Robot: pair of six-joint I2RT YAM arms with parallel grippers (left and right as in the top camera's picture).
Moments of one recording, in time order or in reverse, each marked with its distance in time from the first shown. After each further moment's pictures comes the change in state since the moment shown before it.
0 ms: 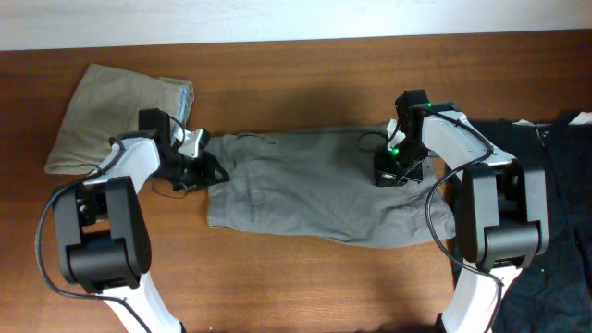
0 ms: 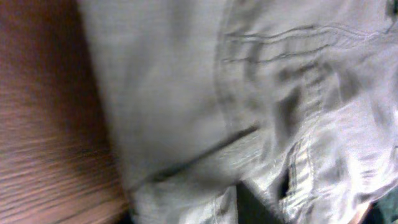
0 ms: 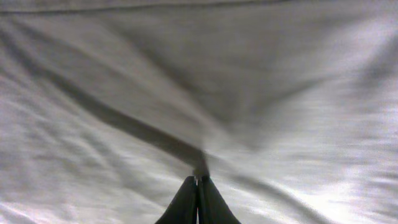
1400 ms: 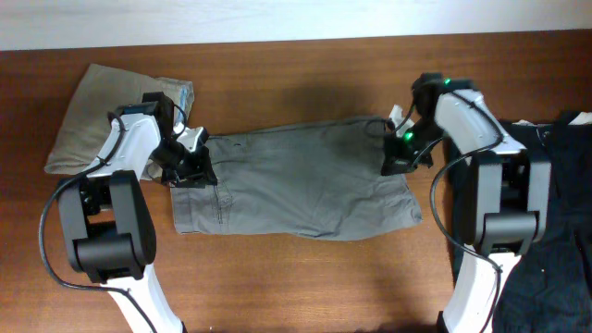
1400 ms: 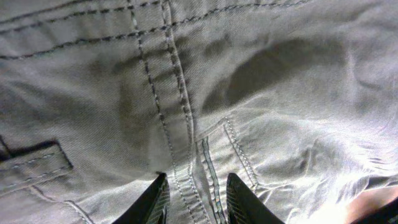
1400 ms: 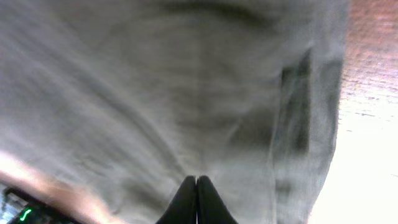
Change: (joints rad) left arm -0.022 0.049 0.251 -0.372 -0.211 0.048; right arm -0.064 0.098 0.196 -0.201 -0.065 -0.224
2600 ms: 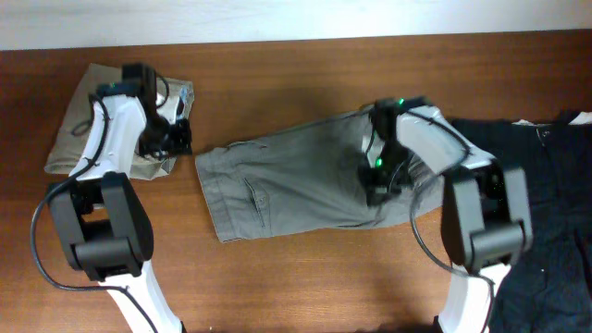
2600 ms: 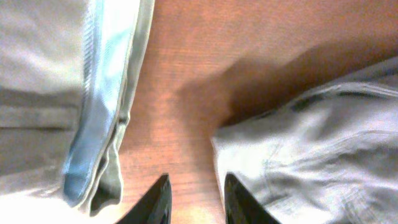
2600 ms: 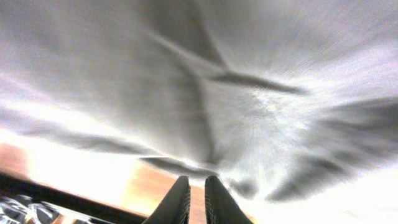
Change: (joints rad) left arm 0.026 0.018 0.217 -0.002 -0.195 -0.059; right arm 0.188 -0.090 -0.085 -0.118 0.101 0.044
